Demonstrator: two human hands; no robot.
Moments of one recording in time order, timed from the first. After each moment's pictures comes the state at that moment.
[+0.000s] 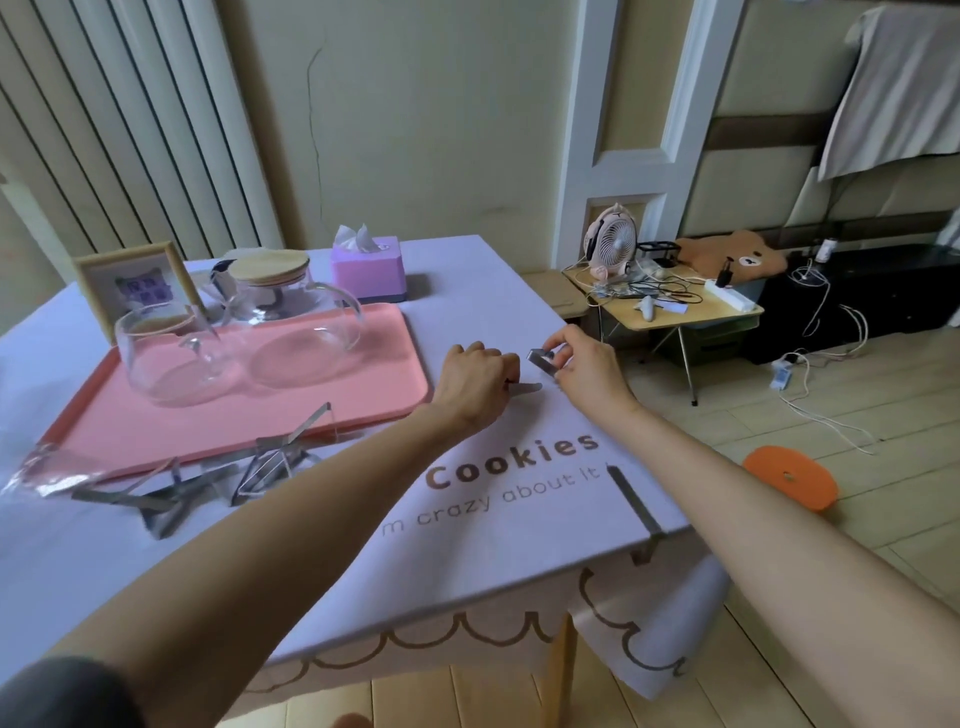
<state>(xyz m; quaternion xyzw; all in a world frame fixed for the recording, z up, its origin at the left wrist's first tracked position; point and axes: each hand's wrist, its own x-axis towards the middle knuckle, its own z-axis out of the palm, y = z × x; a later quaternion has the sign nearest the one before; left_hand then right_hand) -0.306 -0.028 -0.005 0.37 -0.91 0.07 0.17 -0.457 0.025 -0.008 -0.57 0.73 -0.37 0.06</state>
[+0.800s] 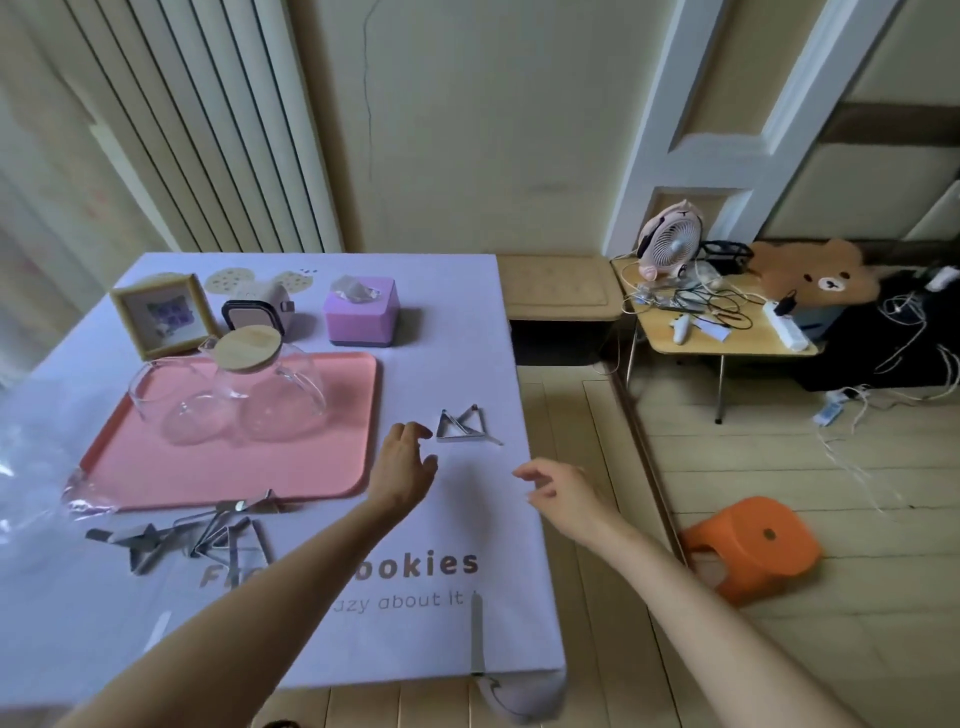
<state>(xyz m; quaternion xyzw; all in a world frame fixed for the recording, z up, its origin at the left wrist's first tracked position) -0.340 -0.018 0.046 0.65 -0.69 -0.26 0.21 -0.555 0.056 0.083 -0.61 0.67 -0.19 0.39</state>
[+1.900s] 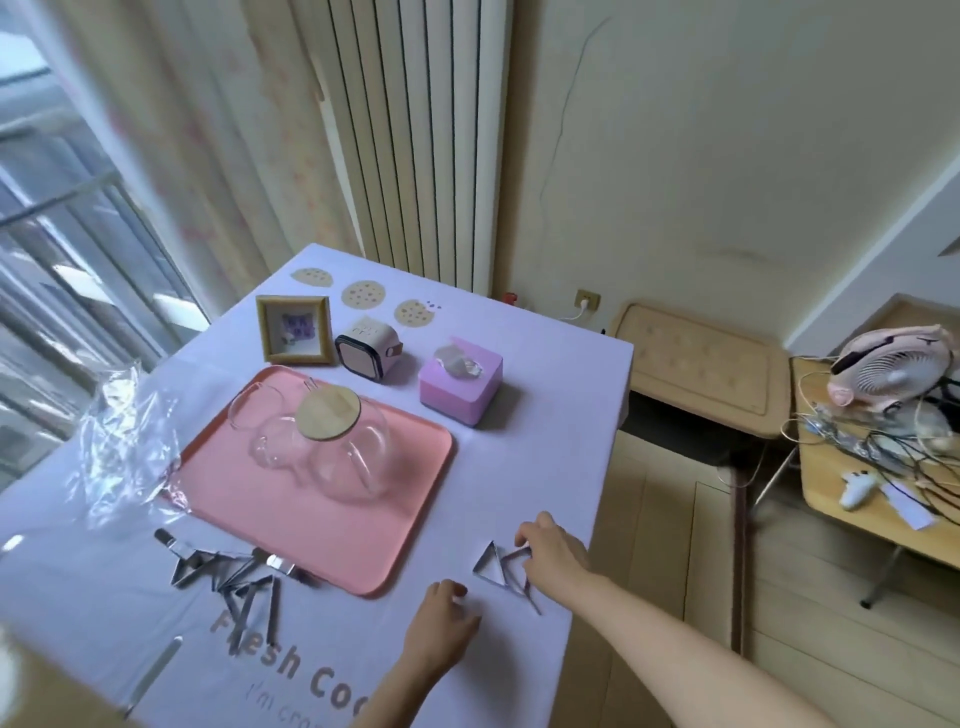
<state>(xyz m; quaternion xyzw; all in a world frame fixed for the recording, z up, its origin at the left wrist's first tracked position) -0.381 -0.029 0.028 0.77 -0.44 -0.44 0.15 -0.521 -0.148 0.067 -0.78 0.53 0.13 0.29</state>
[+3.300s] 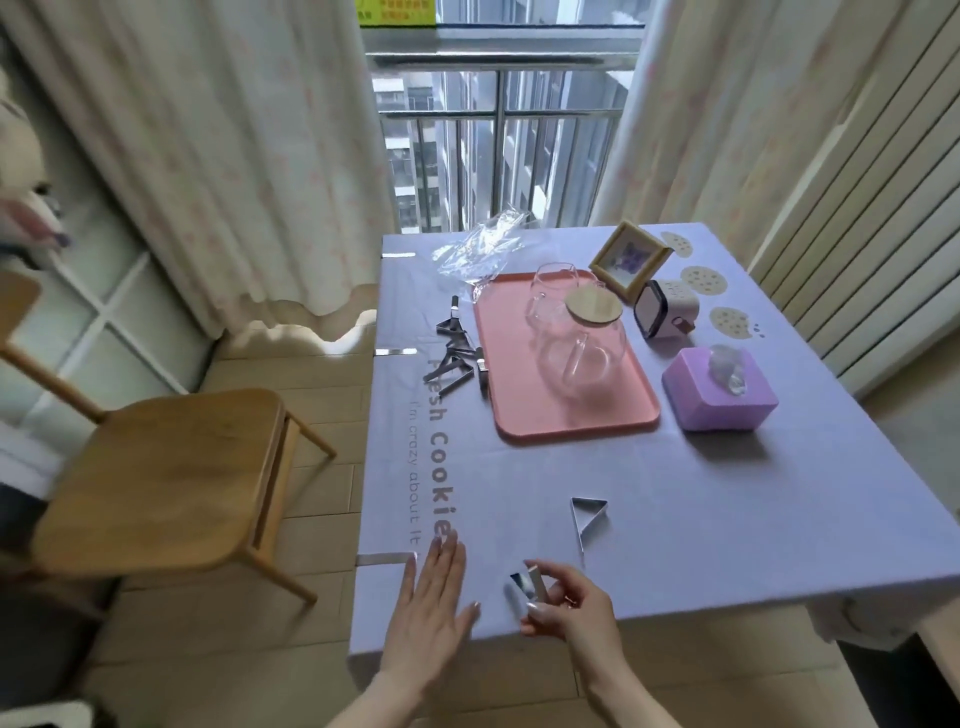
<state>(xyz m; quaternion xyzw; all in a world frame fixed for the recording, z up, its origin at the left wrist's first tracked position) -0.547 0.086 -0.025 0.97 -0.22 -0.11 0.08 -0.590 -0.099 0.054 -0.60 0.29 0.08 0.74</state>
